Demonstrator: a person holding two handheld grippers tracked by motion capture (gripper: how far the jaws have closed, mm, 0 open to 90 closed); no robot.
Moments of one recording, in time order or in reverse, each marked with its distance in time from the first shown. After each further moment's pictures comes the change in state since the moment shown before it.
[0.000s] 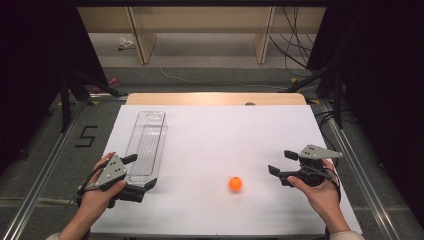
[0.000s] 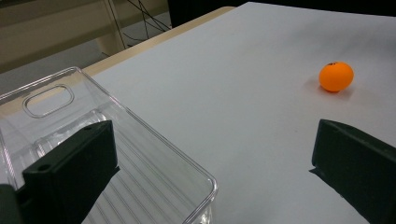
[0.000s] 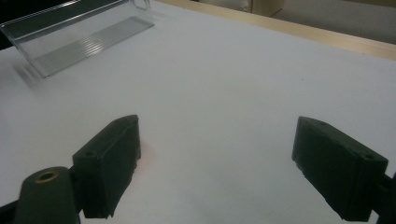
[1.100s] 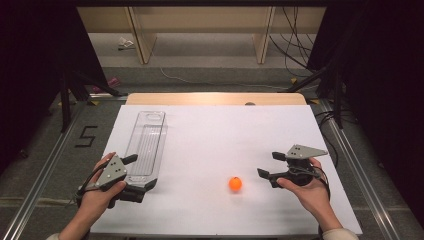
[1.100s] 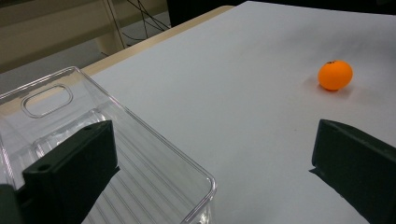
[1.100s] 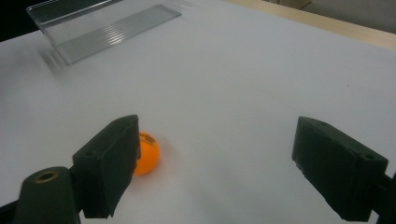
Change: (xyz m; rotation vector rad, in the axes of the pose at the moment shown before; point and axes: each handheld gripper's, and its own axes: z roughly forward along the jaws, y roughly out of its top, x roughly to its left) left arm 0.000 0.000 0.000 0.002 -0.003 0.010; right arm 0.015 0.006 0.022 0.042 0.081 -0.051
